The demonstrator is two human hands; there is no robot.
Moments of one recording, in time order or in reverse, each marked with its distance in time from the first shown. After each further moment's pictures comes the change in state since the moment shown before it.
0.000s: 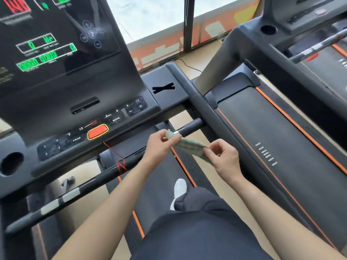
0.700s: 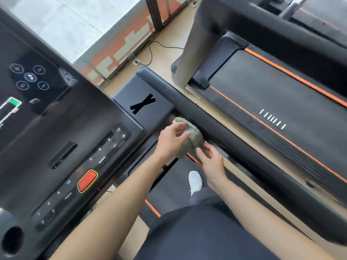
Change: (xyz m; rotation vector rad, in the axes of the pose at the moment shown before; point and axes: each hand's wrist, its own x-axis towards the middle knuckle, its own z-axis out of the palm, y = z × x) left_hand 0.127 0.022 0.048 0.597 -0.256 0.013; right_hand 0.055 0.017 0.078 0.606 0.246 0.612
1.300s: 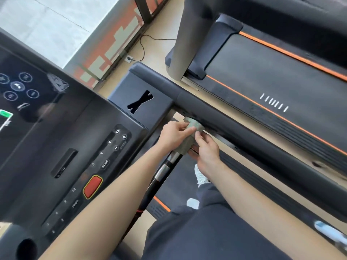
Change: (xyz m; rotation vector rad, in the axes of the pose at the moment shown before) left_hand 0.021 -0.013 -0.007 0.168 -0.208 0.025; right_hand 0.018 -0.001 0.047 0.493 0.037 0.270
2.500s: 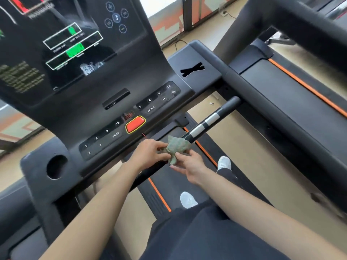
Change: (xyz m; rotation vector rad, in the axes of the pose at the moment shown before) left_hand -0.223 -0.180 -0.040 0.340 0.127 0.020; right_hand -0.125 0.164 0.009 -0.377 -0.278 0.222
